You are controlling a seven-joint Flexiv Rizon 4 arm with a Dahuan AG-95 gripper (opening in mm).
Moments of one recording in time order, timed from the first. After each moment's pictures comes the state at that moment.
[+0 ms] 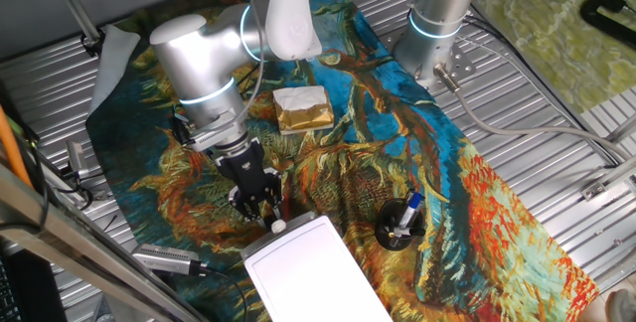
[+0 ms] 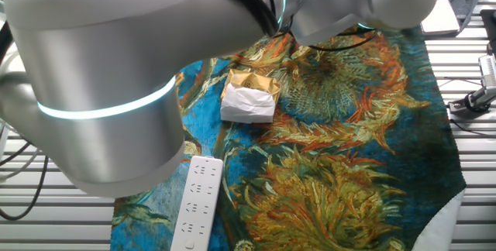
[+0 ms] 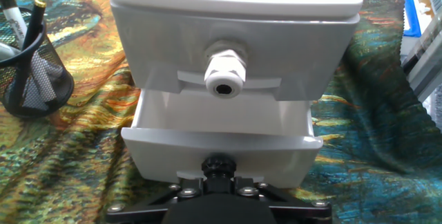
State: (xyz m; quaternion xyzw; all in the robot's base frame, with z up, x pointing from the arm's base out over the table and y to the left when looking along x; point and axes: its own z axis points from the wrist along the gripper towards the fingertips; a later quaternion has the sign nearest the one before) arm 0.567 0.240 0.068 -0.72 0.62 0.22 0.22
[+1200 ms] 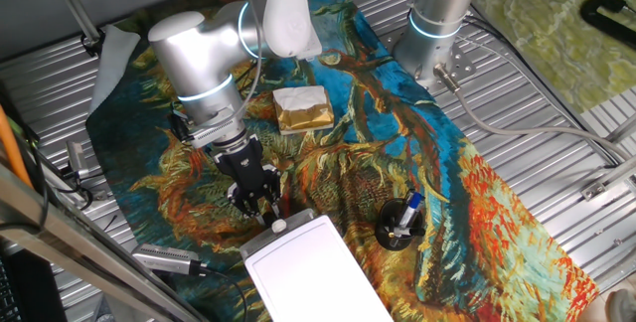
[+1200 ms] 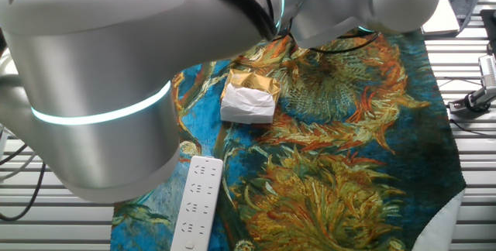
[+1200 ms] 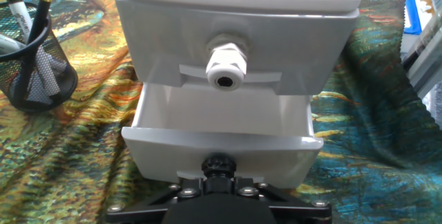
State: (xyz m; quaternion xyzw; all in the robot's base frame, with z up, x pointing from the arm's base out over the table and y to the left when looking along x) arm 0.566 0.233 0.069 -0.72 0.62 0.22 0.22
